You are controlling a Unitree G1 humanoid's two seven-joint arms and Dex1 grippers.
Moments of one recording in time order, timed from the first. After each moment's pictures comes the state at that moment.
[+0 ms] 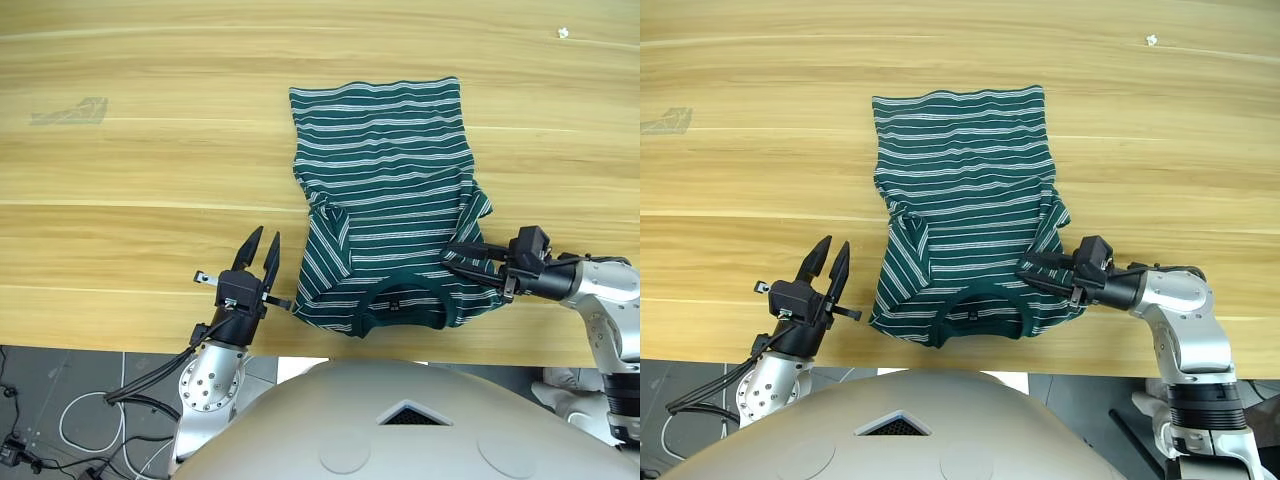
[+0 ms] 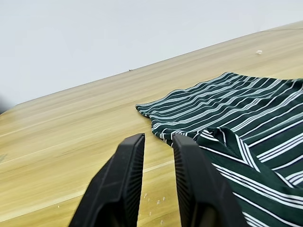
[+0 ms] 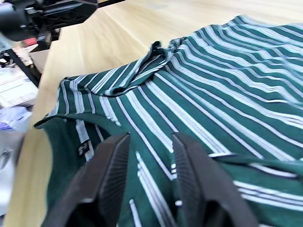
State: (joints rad) left arm 0.81 0.20 -0.12 -0.52 0.08 -0.26 -0.21; right arm 0.32 -0.70 0.00 -0.21 0.46 0.19 1.18
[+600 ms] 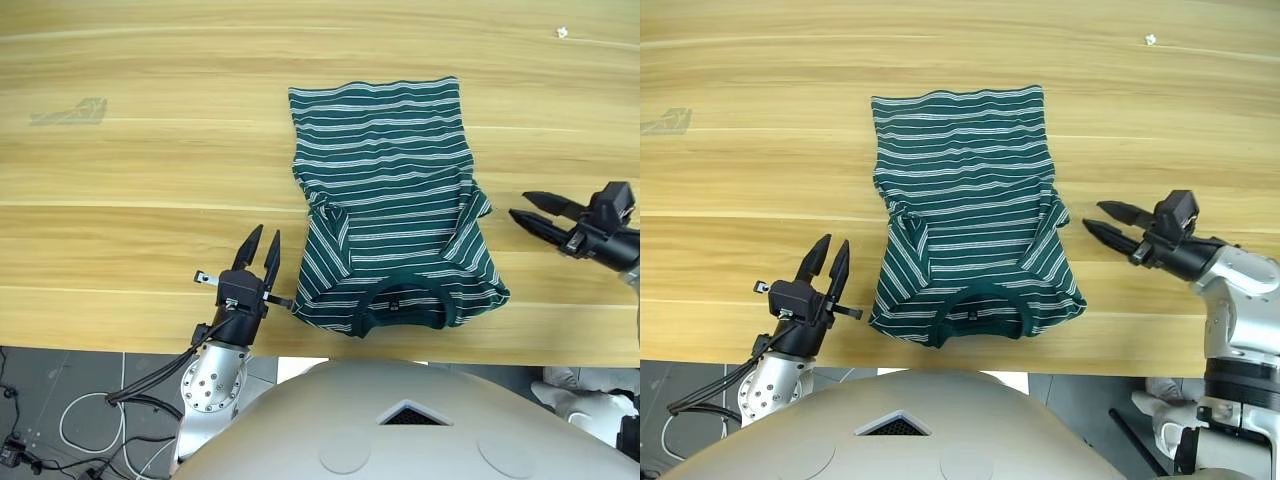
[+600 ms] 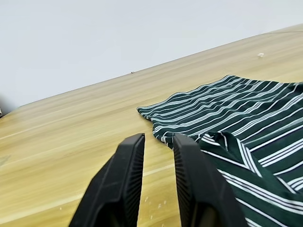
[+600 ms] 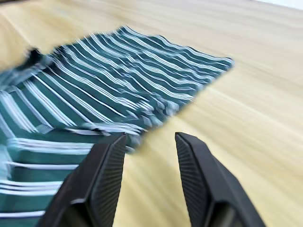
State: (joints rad) left arm 0.82 0.20 -0.13 -0.53 0.09 -0.27 -0.18; right arm 0.12 -0.74 -0.22 0.19 0.38 0.05 1.08
